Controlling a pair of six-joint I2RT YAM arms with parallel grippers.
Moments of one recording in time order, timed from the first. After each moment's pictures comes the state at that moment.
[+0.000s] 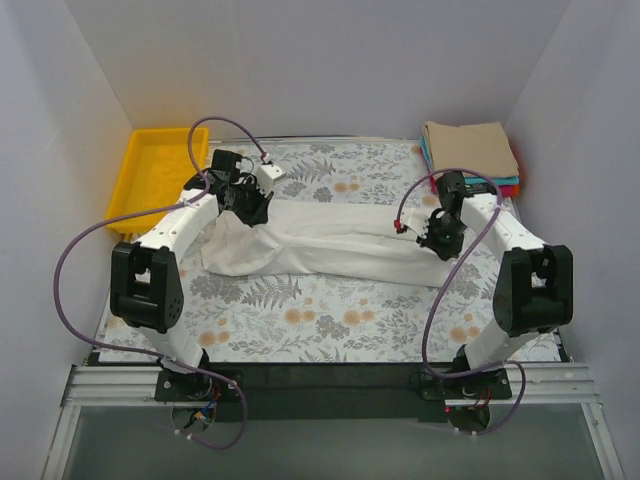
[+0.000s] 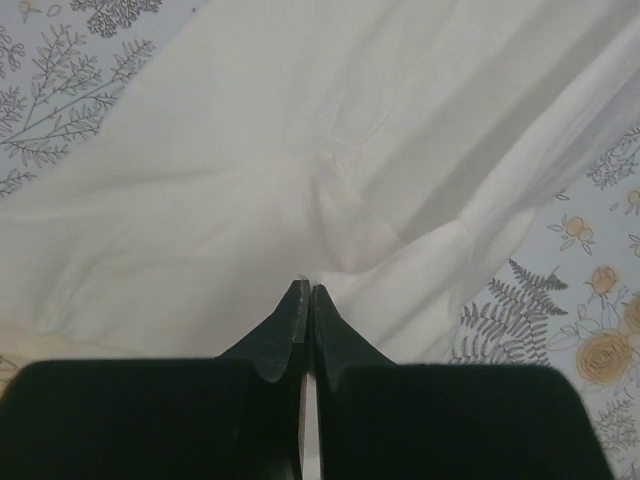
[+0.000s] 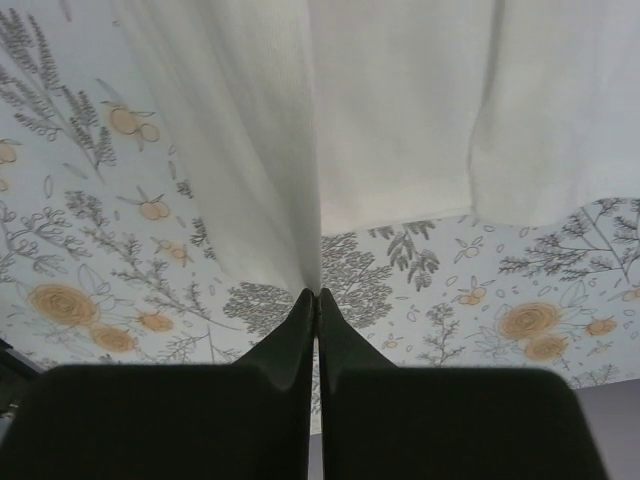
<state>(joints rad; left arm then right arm) -0.23 1.68 1.31 -0.61 0.45 0.53 0.17 1.59 1.17 -1.05 -0.14 -1.12</state>
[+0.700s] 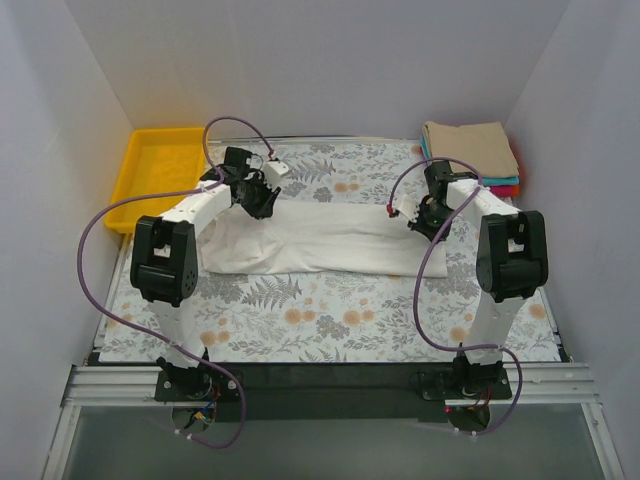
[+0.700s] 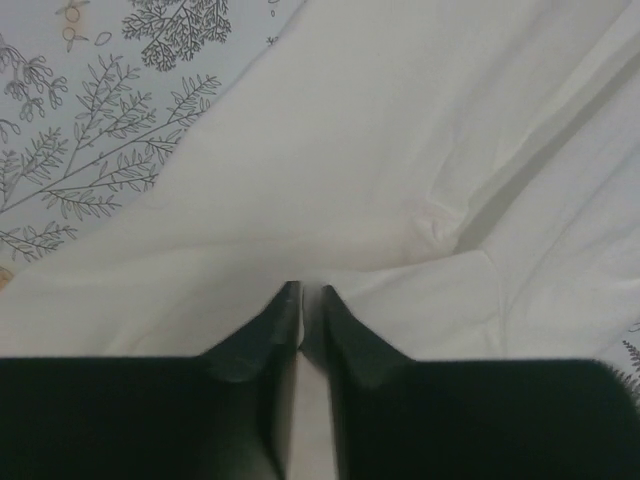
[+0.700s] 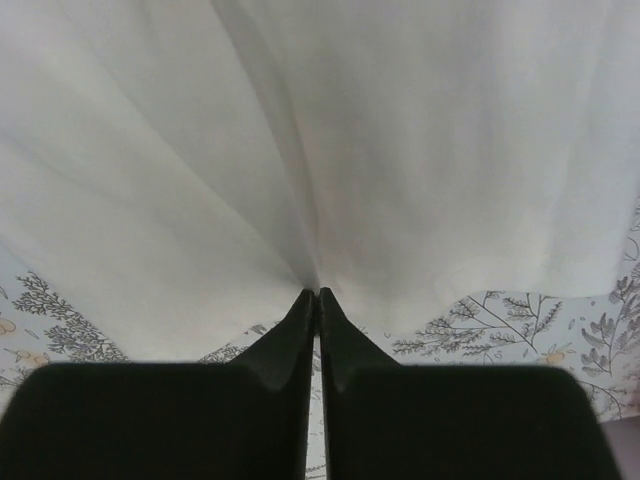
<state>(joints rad) -0.23 1.92 1.43 -0.48 0.39 0.52 0.15 1.90 1.37 -0.89 -0.12 -1.10</state>
